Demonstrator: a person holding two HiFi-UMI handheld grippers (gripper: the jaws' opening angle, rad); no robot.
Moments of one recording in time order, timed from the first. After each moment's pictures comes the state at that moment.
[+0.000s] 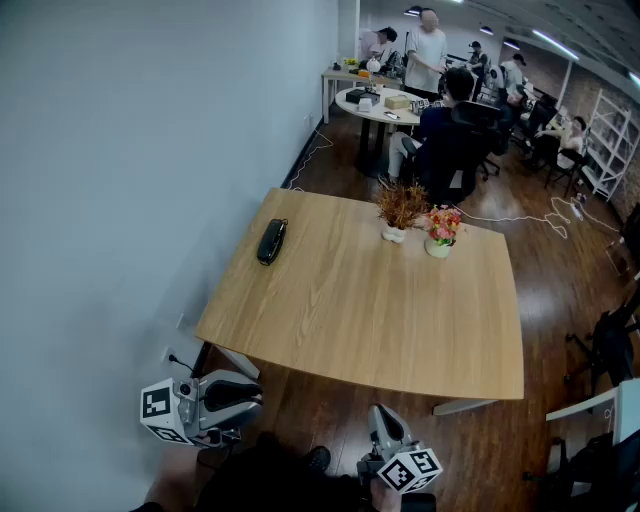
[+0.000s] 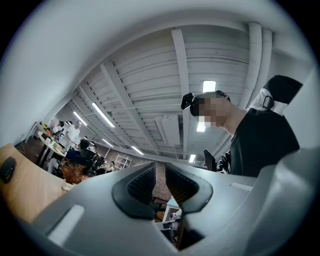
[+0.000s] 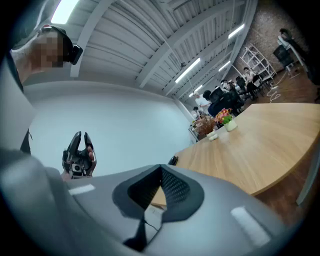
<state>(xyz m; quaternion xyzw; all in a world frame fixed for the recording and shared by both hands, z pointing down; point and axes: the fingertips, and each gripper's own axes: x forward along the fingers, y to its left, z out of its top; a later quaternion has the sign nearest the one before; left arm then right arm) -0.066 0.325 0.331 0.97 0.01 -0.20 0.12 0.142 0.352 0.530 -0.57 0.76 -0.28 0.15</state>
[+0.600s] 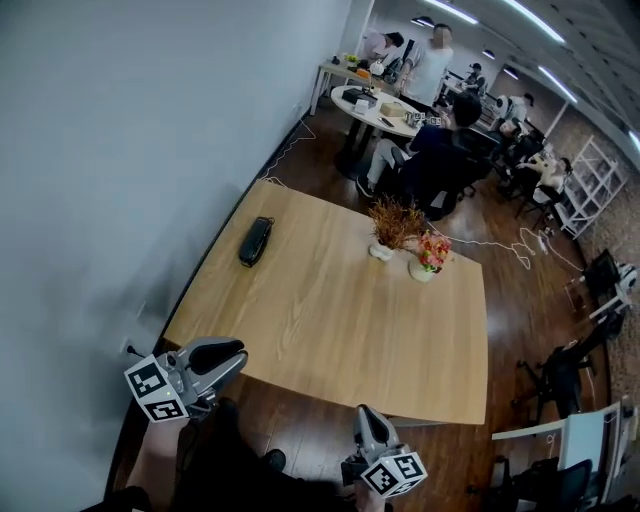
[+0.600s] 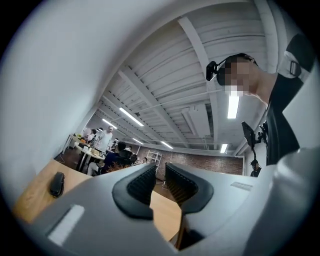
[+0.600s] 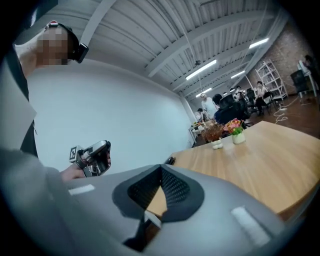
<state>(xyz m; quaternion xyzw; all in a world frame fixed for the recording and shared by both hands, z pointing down) -0.122 0.160 0.388 0.97 -0.16 -0.13 0.12 0.108 0.274 0.491 -0.60 0.77 -0.23 0.06</state>
